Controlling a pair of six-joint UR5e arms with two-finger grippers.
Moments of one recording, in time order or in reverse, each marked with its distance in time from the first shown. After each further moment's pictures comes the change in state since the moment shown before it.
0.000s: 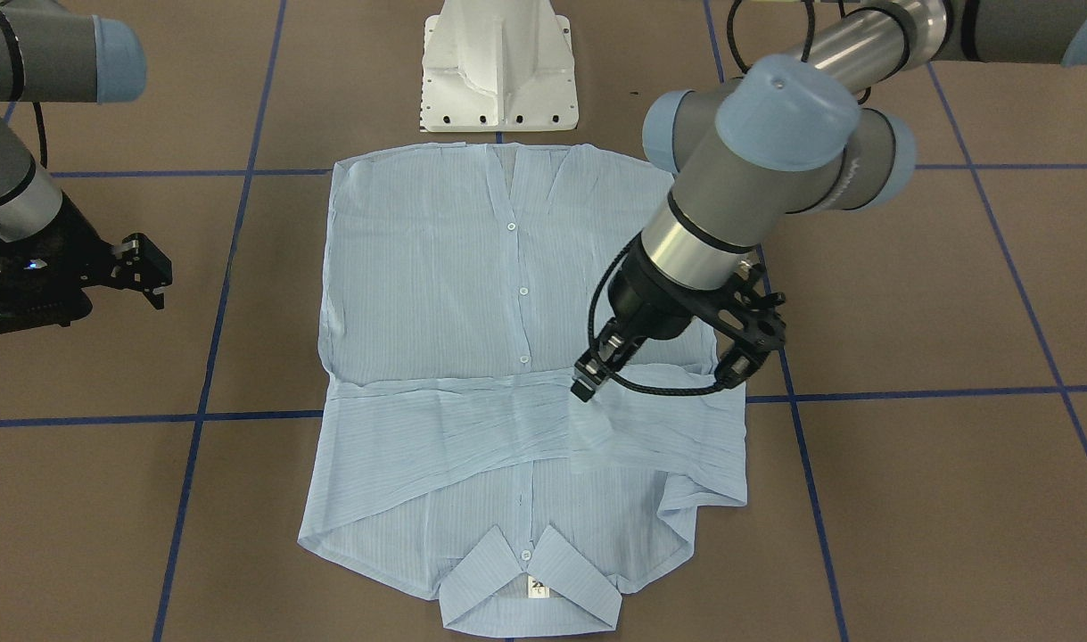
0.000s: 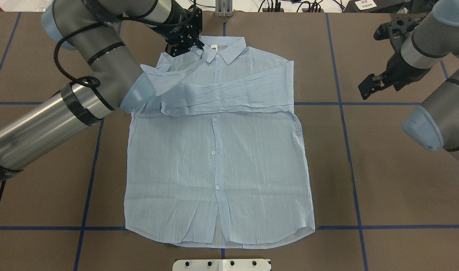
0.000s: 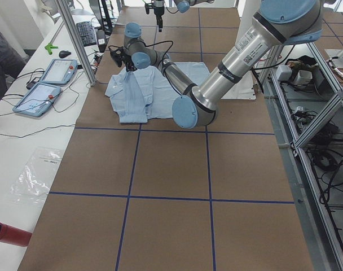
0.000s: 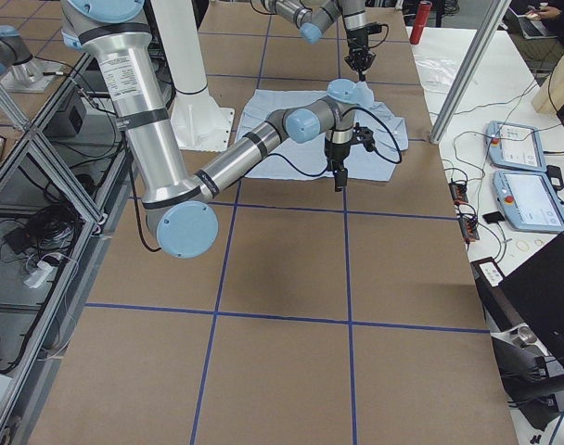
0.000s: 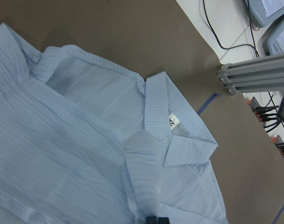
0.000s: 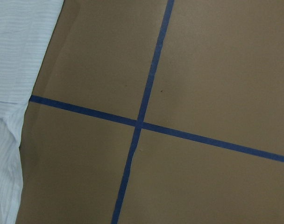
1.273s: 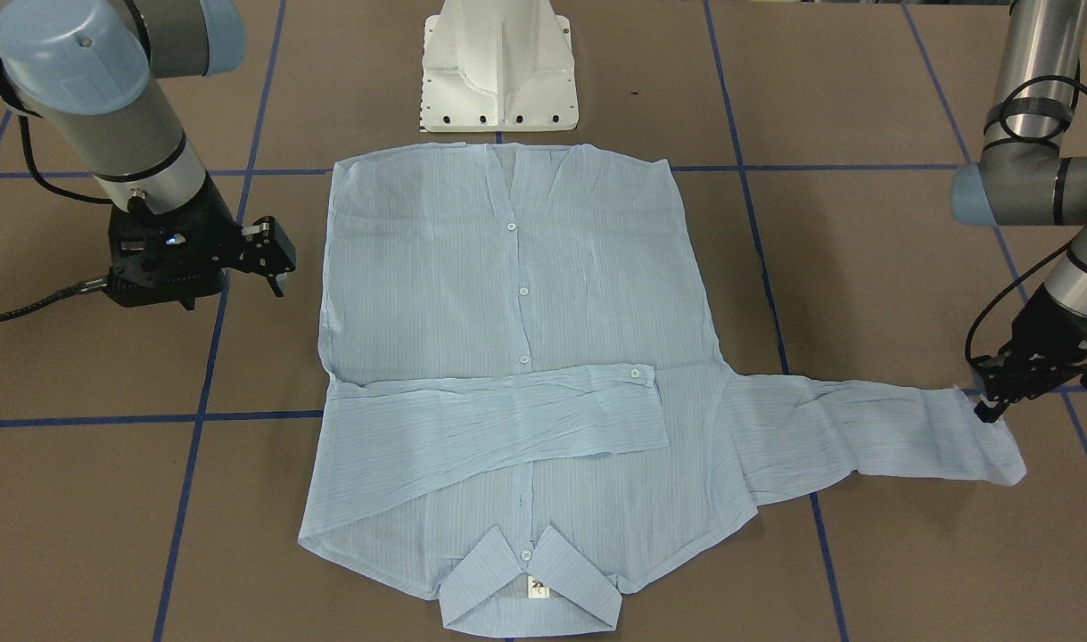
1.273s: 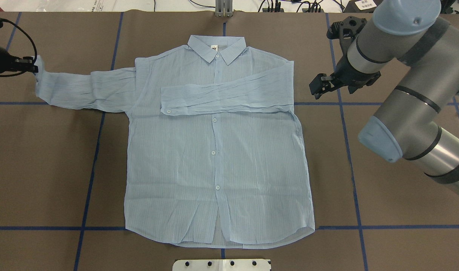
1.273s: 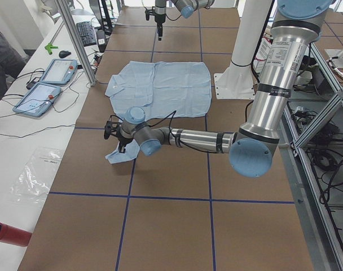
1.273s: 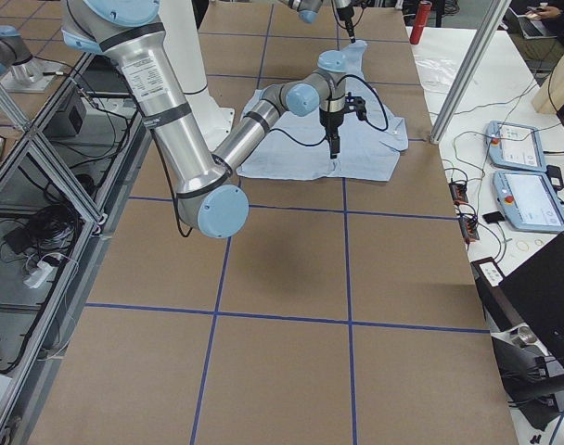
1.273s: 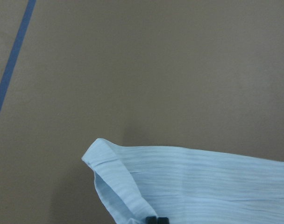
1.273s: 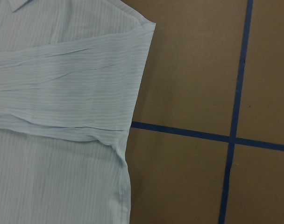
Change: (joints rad) left arm -0.298 0.602 0.020 -0.291 0.035 1.185; right arm -0.119 0.139 0.005 -0.003 -0.050 0.229
